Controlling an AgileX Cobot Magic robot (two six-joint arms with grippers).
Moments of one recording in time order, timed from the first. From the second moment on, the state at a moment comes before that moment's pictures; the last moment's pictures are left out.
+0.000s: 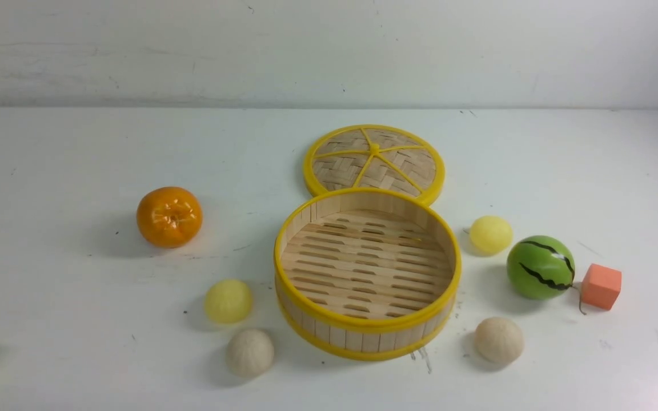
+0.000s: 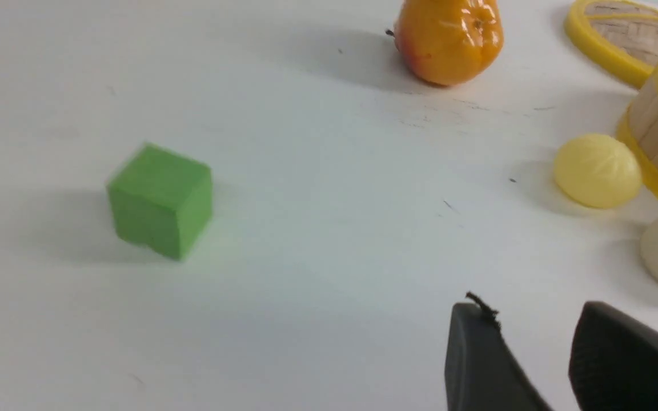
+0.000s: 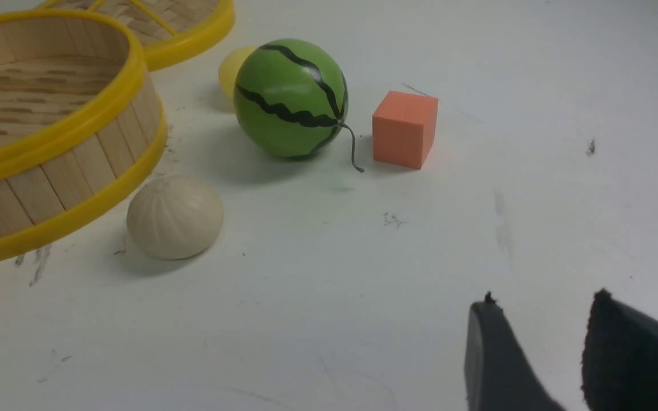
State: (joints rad) right arm 0.01 -0.01 0.02 -0.03 0.38 0.10; left arm -0.07 -0.01 0.03 0.11 0.33 -0.23
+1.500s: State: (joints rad) right arm 0.01 -0.01 0.02 -0.03 0.38 0.10; left arm -0.07 0.17 -0.38 0.00 0.32 -0.70
